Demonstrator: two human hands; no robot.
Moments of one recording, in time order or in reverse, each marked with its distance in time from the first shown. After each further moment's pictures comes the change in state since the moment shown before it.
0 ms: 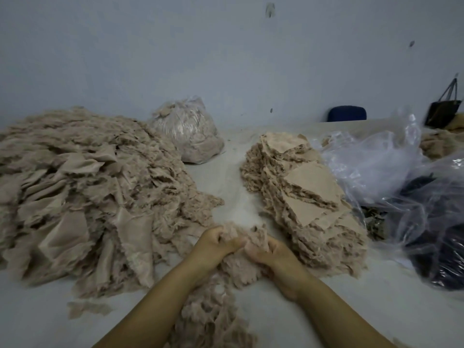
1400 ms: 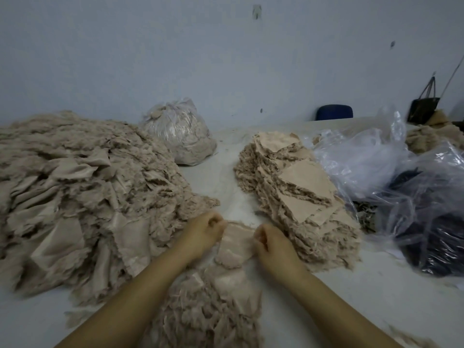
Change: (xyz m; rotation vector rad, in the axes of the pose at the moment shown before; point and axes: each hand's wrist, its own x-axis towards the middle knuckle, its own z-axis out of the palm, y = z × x) left_hand 0.031 0.011 -0.033 0.675 0.093 0.282; right_hand 0.007 -0.009 0.002 -1.163 0.342 -0.176
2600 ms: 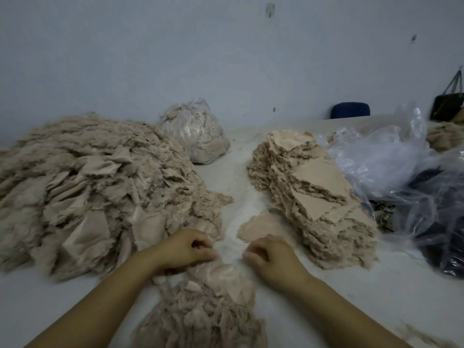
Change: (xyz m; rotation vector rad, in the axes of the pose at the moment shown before) left_hand -0.032 -0.032 -0.058 0.277 -0.363 -0.029; right_hand -0.010 -0.010 0.016 -0.150 -0.134 -0.159
